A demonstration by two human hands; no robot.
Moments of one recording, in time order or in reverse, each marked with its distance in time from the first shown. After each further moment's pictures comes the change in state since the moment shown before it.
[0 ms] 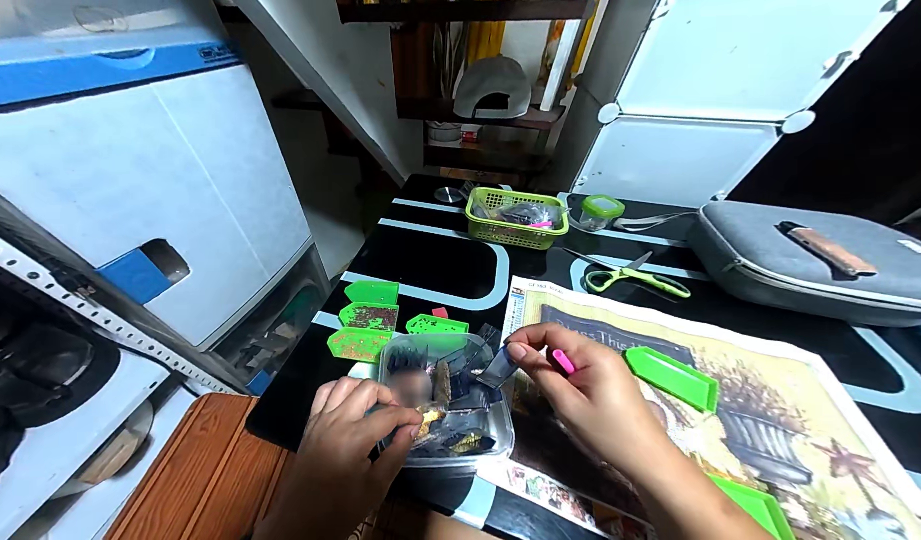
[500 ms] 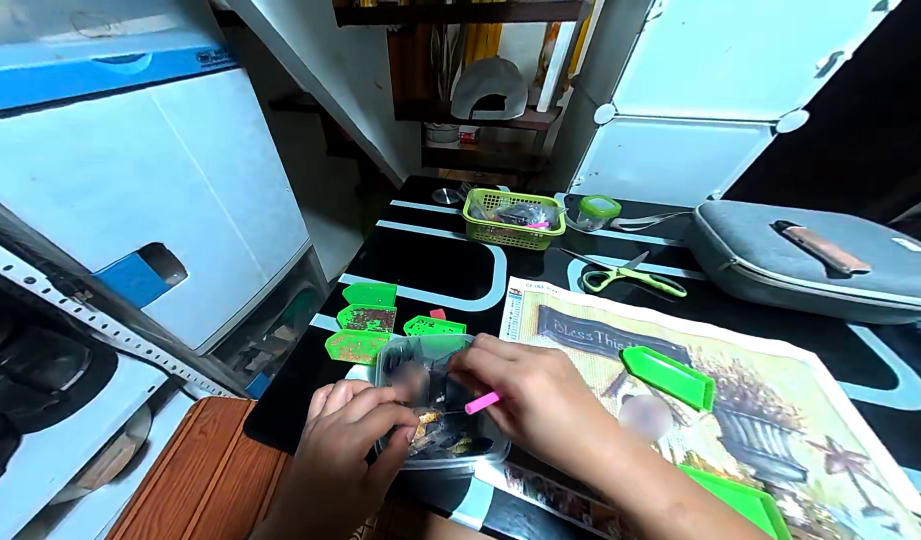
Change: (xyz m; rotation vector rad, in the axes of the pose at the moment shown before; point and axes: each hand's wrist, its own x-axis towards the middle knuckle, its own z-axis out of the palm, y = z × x) left_hand -0.001 0.000 -0.001 -0.010 -0.047 -0.001; right_hand 0.017 -0.025 0.022 -0.312 -0.147 -0.513
